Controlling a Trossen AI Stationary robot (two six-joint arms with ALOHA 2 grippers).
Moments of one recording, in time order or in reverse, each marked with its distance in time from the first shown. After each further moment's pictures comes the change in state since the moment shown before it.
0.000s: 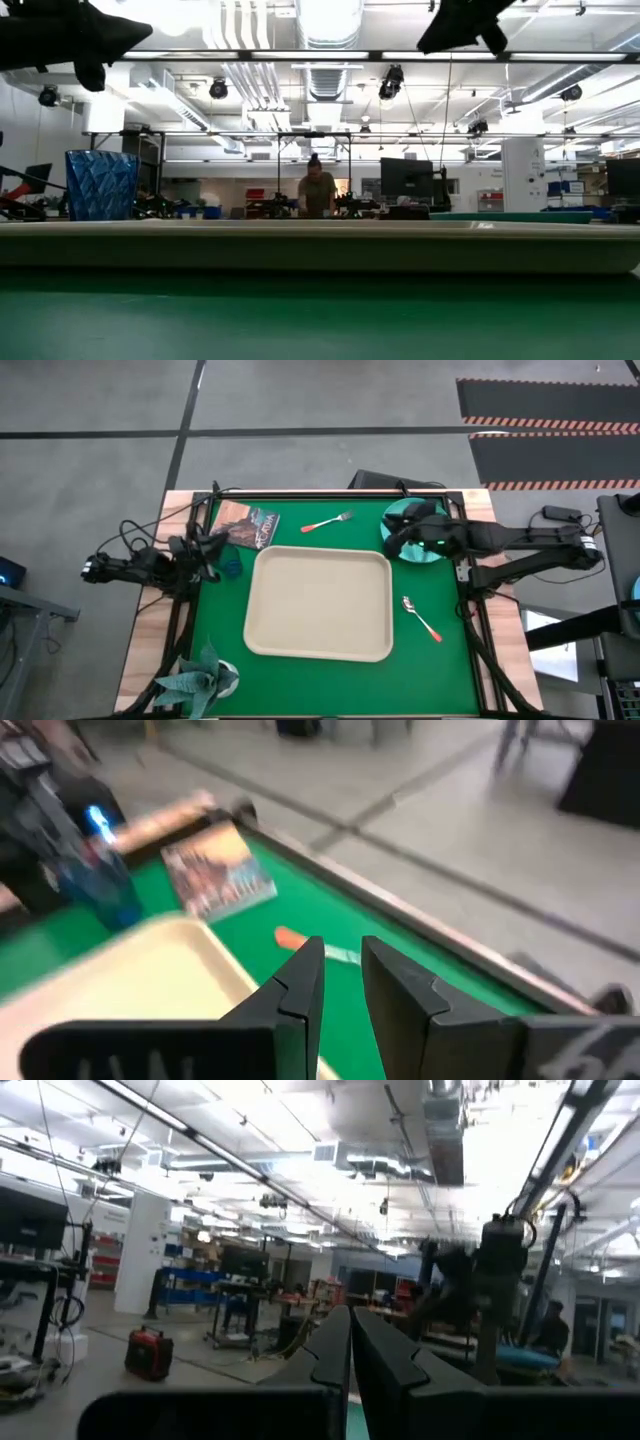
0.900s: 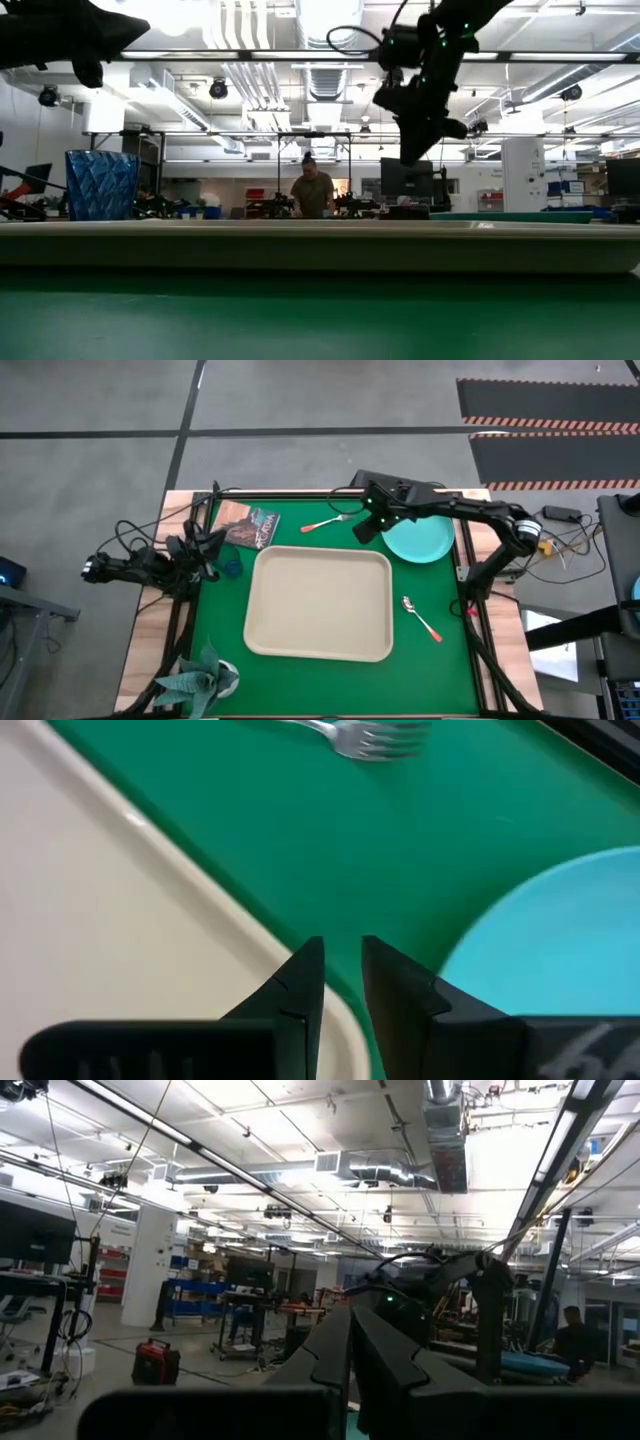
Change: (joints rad) left arm 0.000 0.000 -0.005 0.036 -0.002 0.044; right arm -0.458 0.536 0.237 -0.305 -0.596 0.001
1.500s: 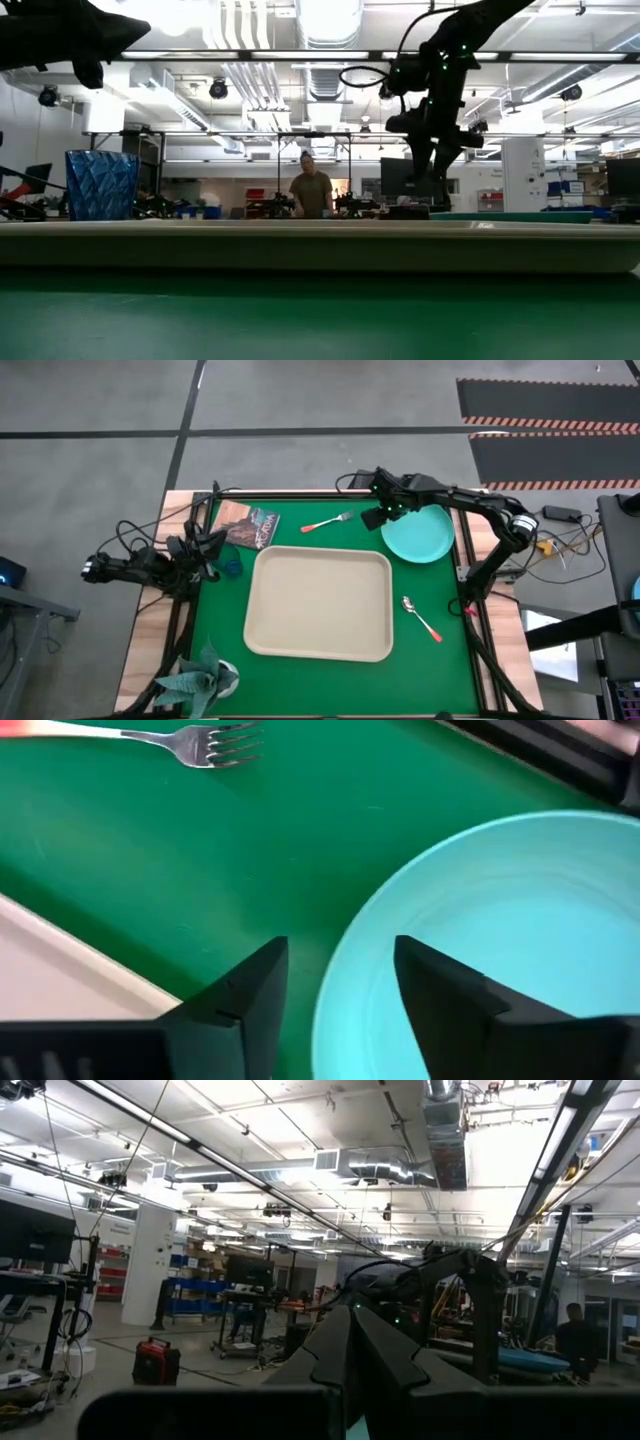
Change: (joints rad) left arm 0.000 0.000 -0.001 -0.005 0.001 -0.001; right arm -0.137 0.044 -0.005 -0.051 0.052 0.044
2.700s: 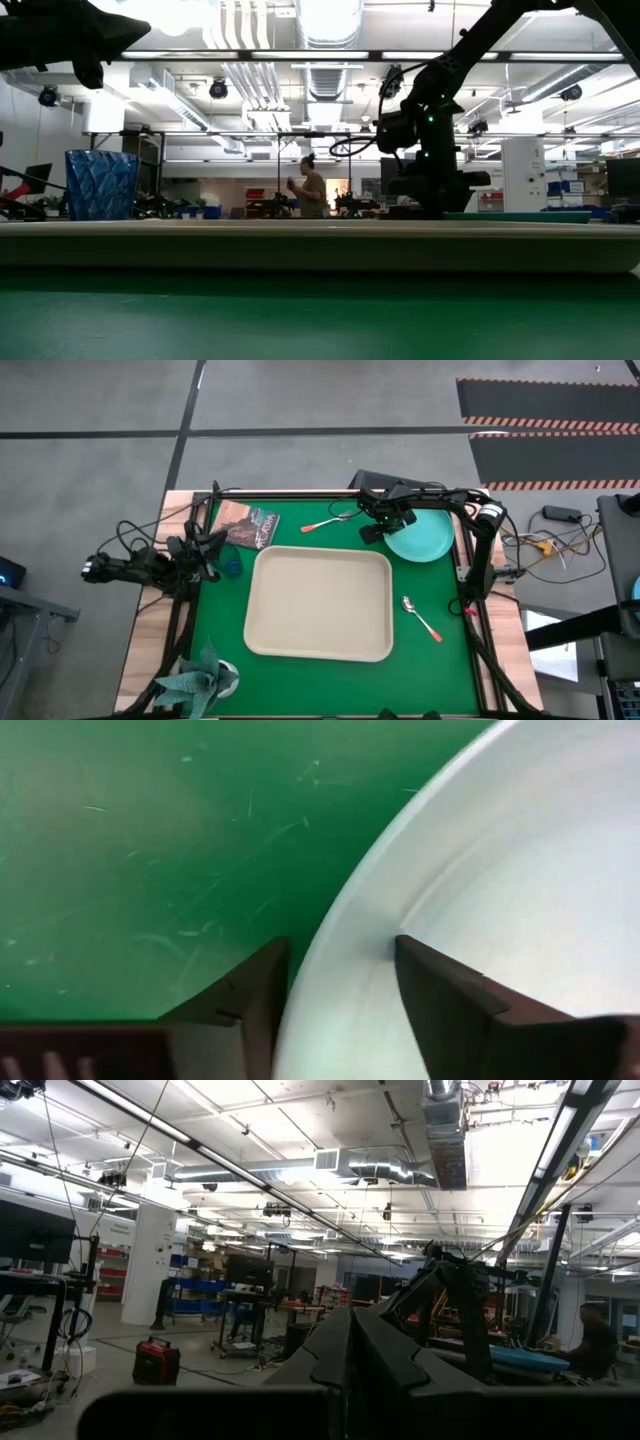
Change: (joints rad) left arm 0.000 0.000 -0.001 0.000 0.000 0.000; right arm 0.003 0.256 -0.020 -0.017 0.025 0.033
